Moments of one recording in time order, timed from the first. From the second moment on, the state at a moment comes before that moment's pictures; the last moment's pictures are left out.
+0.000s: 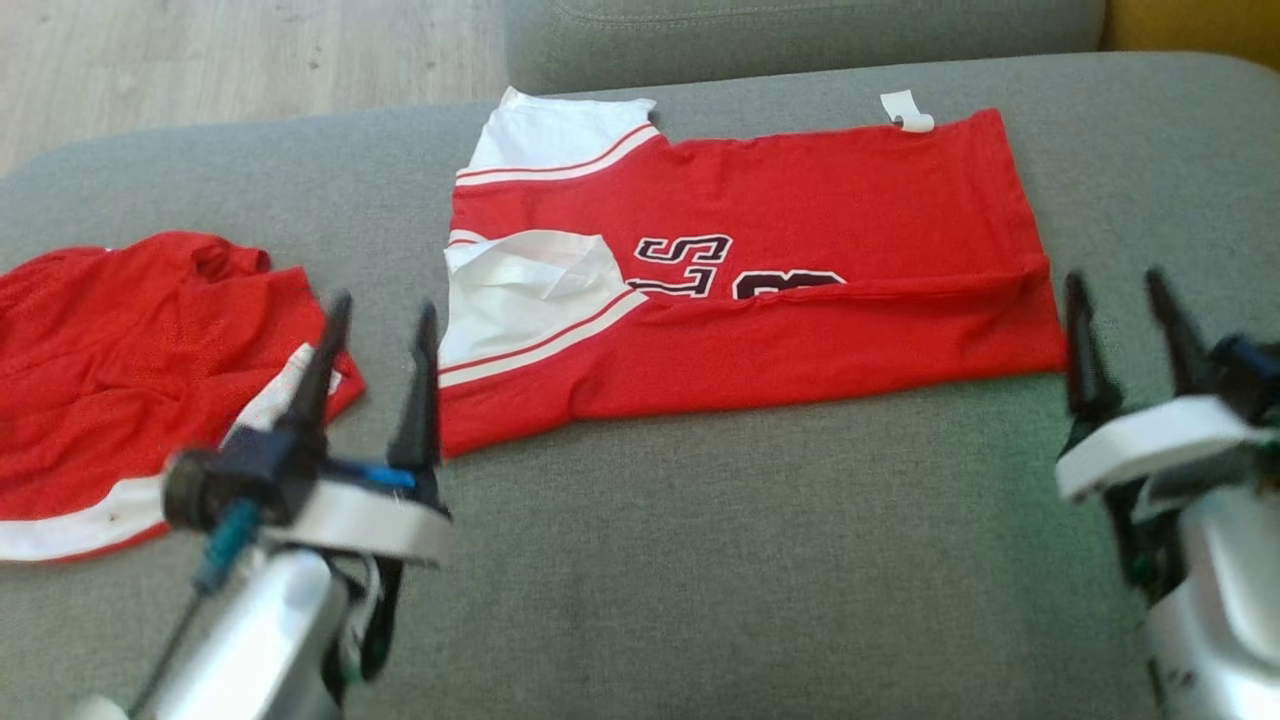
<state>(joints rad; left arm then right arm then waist) -0.33 0.36 -0.58 0.20 -0.58 0.19 -0.26 -0.31 -0.22 0.02 0.47 0.27 0.12 -0.16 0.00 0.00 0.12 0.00</state>
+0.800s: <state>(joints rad) -0.47 0.26 -0.61 0.59 -0.50 0.13 -0.02 -0.26 -0.12 -0.06 0.24 0.15 0.12 -0.06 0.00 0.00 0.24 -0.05</state>
